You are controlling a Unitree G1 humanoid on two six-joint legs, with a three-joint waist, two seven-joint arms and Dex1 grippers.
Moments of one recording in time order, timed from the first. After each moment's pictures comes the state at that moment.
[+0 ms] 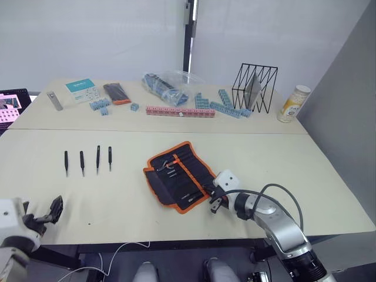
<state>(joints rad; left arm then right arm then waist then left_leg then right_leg) 0.27 0.40 0.75 -0.39 -0.43 0.55 -0.32 -0.19 -0.38 0.28 -0.25 0.06 0.54 0.60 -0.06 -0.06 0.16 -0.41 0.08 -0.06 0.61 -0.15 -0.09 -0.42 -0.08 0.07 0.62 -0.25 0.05</state>
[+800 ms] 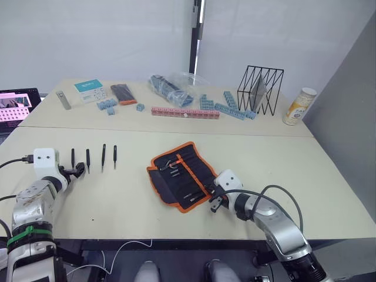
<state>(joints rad) -0.45 0.67 0.40 0.62 -0.21 0.34 -0.38 -0.19 -0.36 0.27 -0.27 0.05 0.57 0.56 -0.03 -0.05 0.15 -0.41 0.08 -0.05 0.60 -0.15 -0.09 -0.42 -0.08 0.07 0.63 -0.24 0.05</state>
